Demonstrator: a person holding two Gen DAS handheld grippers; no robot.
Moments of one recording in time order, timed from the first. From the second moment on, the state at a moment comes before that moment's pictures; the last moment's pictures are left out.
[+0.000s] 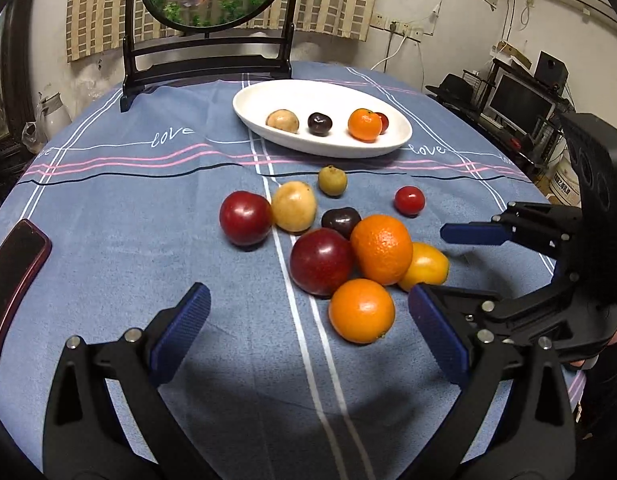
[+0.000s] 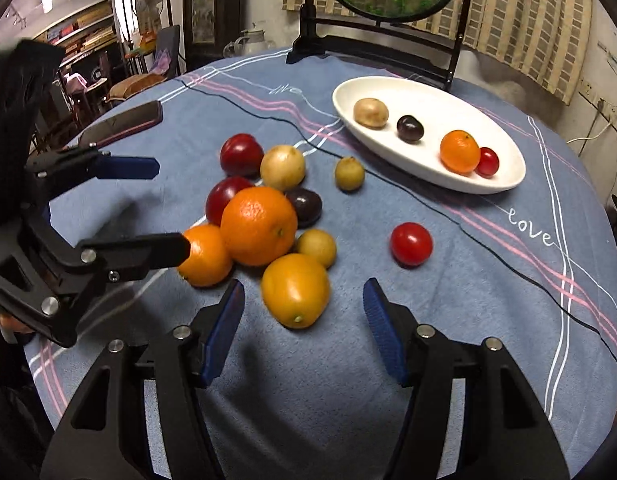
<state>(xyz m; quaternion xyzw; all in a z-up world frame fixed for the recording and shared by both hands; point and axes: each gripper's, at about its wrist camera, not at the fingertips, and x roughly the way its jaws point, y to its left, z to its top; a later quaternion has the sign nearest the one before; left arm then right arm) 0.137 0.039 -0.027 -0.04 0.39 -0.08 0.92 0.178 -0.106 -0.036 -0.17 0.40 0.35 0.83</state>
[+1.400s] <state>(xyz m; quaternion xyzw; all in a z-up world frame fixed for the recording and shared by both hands) 0.143 0.019 -0.043 -0.03 0.44 -0.16 0.88 0.204 -0.128 -0.036 -0.08 0.43 0.33 0.84</state>
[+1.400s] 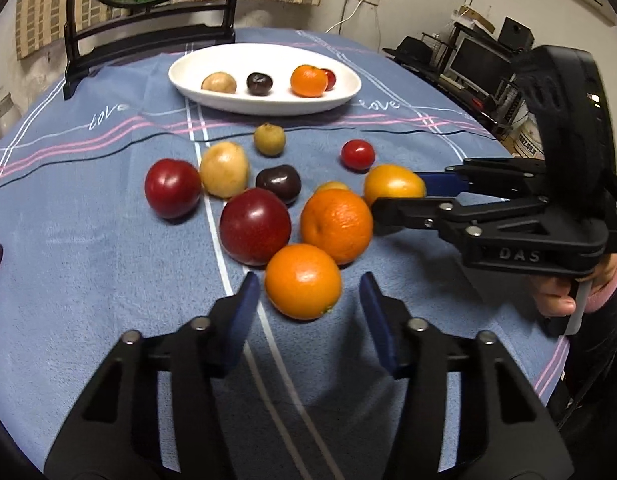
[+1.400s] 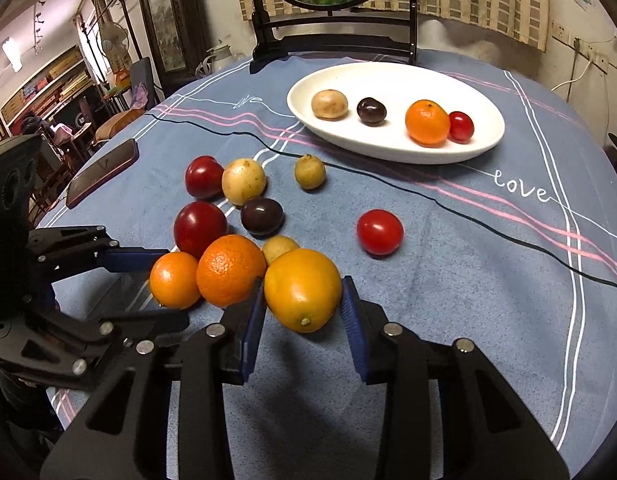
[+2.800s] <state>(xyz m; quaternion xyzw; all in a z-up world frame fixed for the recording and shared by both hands) 0.121 0.023 -0.027 -0.04 0.40 -0.17 0.90 0.209 -0.140 -0.024 -0.05 0.40 0.32 0.86</state>
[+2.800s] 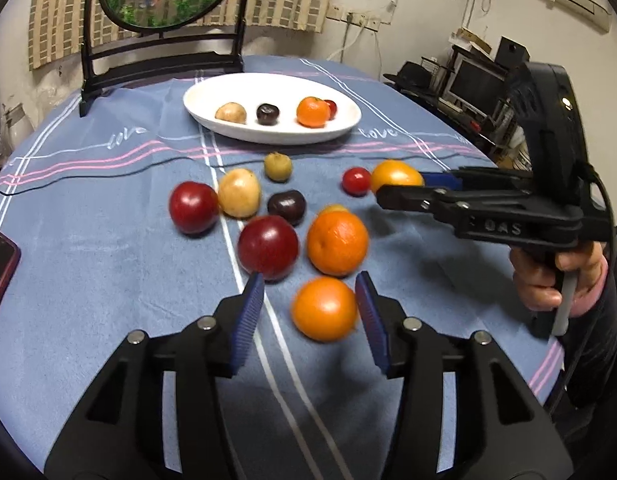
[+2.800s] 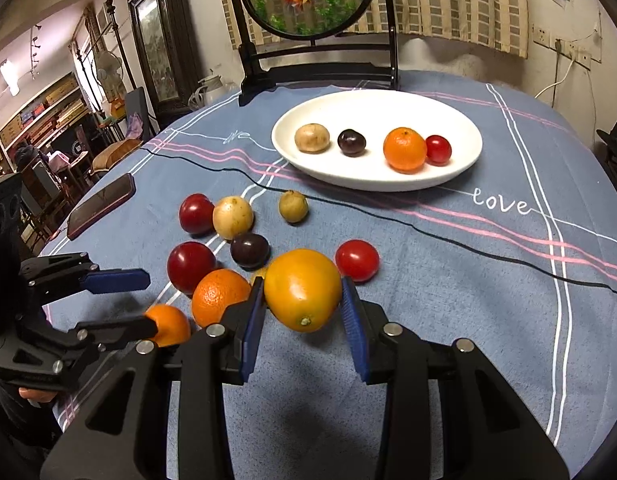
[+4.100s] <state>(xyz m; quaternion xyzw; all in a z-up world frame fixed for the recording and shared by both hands) 0.299 0.008 0.019 0.02 0.40 -0.11 0.91 0.324 -0.127 -0.014 0.03 0.36 0.25 0.90</state>
